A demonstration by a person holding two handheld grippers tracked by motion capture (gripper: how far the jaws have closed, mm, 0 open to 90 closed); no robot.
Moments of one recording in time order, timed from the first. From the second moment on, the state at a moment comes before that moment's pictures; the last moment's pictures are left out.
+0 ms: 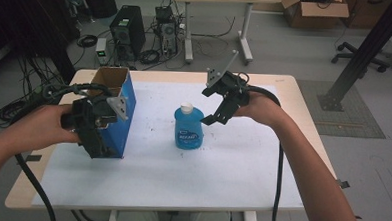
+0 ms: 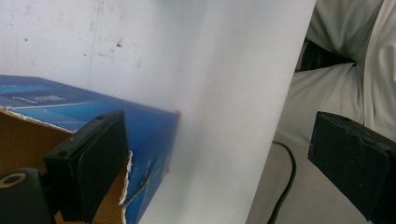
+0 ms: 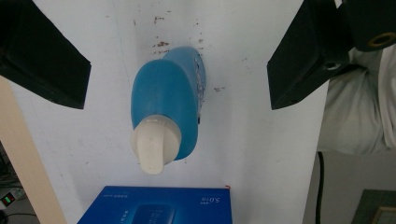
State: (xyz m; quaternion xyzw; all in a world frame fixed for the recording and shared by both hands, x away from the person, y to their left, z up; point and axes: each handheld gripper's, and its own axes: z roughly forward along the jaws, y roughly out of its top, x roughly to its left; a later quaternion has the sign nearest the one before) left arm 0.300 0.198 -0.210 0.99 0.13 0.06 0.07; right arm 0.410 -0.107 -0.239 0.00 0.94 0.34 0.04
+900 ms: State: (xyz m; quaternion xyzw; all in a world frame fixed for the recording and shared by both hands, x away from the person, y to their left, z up) left arm 0.303 0.198 -0.205 0.99 0.14 0.07 0.08; right arm 0.424 -0.125 -0.278 0.01 0.91 0.42 0.04
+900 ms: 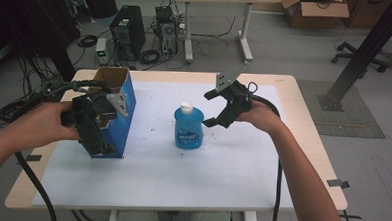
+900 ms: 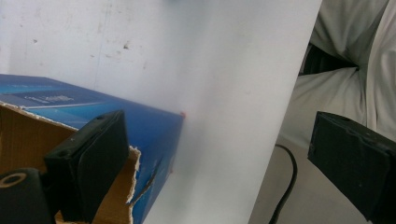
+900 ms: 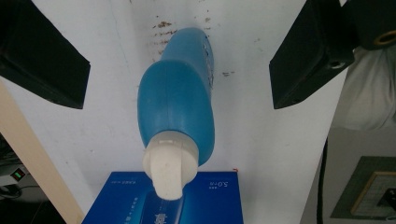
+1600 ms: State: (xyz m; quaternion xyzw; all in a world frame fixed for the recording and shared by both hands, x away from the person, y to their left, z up) left arm 0.306 0.194 -0.205 0.98 0.14 0.06 0.08; right arm 0.430 -0.135 -0.304 0.02 0.90 0.44 0.02
